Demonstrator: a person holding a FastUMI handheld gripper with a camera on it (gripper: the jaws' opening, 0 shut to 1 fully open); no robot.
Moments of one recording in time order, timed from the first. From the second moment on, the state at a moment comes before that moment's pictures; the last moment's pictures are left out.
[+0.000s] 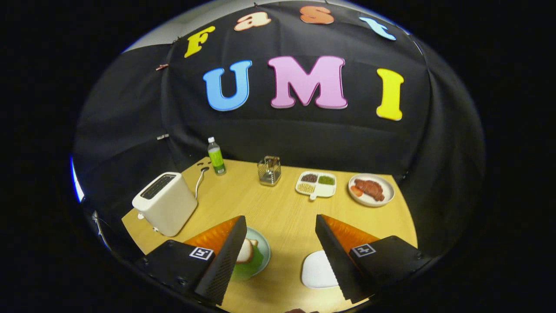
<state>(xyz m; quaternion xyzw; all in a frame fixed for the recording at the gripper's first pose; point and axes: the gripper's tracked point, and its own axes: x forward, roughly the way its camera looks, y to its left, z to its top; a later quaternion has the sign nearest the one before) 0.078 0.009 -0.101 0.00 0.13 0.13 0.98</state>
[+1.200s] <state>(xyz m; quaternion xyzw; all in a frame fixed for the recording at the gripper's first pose) 0.029 -0.020 0.035 0.01 -0.02 0.07 1.00</state>
